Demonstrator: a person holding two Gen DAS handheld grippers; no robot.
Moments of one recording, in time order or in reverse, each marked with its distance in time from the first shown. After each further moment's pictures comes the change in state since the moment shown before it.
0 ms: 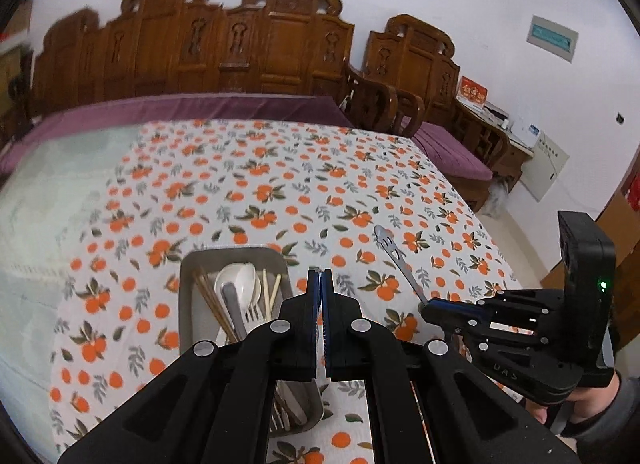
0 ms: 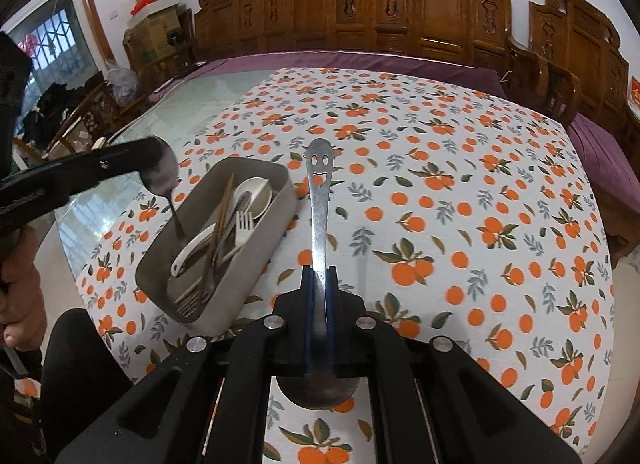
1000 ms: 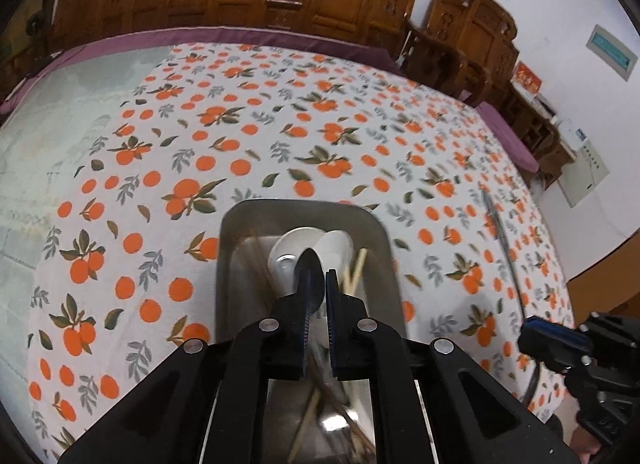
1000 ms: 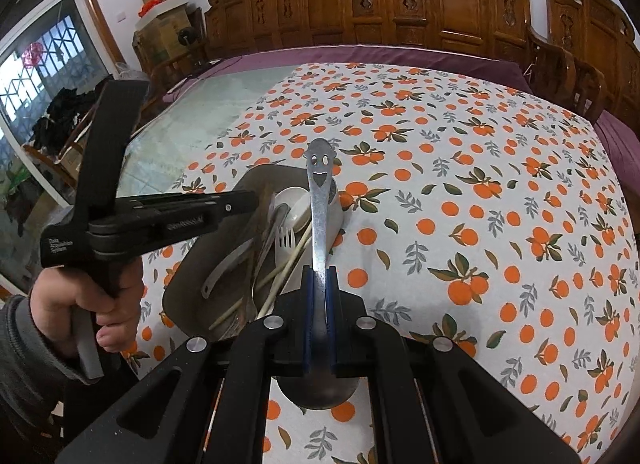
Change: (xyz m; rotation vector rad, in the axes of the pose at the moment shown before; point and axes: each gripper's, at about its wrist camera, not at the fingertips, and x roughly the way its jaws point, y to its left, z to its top) left arm 0.091 0.079 -0.009 -0.133 0.179 0.087; right arm 0.030 0.030 0.026 0.027 0.022 0.074
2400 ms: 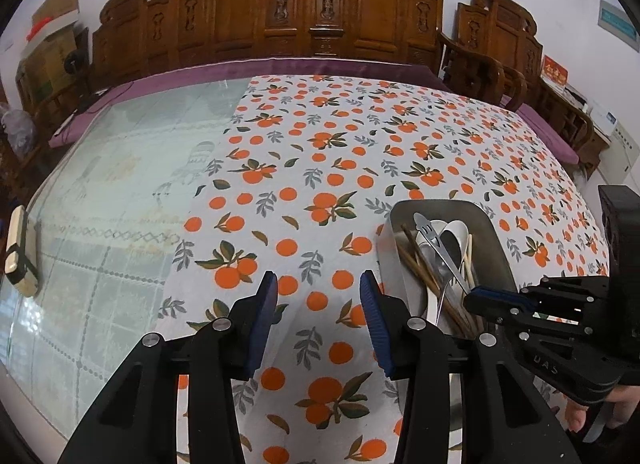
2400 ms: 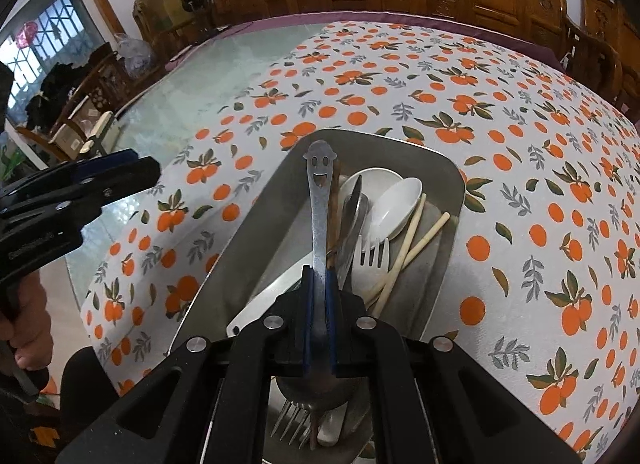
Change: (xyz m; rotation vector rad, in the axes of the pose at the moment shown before) left arm -0.071 0.080 -0.020 0.076 -0.092 0.199; right arm 0.108 0.070 0.013 -0.019 0.112 0.006
